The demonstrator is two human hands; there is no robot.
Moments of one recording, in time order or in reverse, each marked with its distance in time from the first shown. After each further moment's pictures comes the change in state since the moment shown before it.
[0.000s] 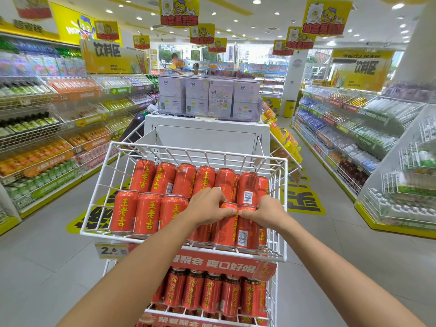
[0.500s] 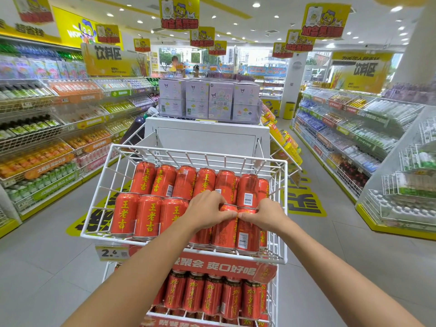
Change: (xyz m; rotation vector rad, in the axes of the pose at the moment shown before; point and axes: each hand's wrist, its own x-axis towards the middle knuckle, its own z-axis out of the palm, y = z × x) left_hand -0.007 0.001 -0.002 0.012 0.046 0.027; right_hand 0.000 0.001 0.002 -0.037 0.002 -0.009
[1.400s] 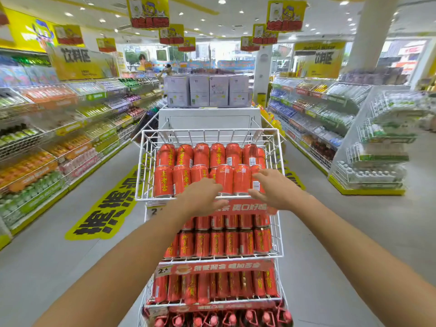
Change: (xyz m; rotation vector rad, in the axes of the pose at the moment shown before) left_hand -0.172 -0.010 -0.097 0.232 -0.236 0.229; right_hand -0.208 -0.085 -0.006 -0.474 0.111 -0.244
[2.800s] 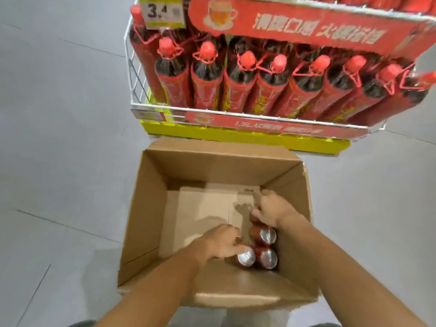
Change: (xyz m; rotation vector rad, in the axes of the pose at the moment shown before) left_hand -0.460 0.107 0.953 -0.775 -0.980 -0.239; right_hand -0.325 -0.171 0.968 0.194 -0.891 0.123
